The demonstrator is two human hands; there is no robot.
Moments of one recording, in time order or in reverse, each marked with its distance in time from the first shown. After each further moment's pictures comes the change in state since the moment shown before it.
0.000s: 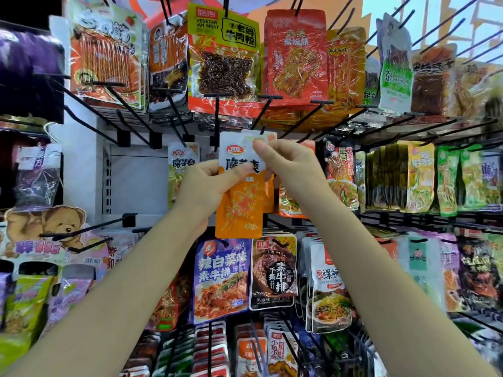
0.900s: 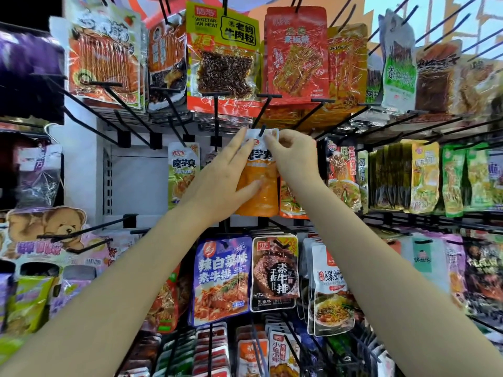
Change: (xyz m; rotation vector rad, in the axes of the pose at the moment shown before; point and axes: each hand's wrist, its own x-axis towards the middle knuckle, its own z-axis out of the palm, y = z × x) left_hand 0.036 -0.019 -0.005 1.243 -0.167 0.578; right_hand 0.046 0.024 0.009 -0.204 0.255 -0.055
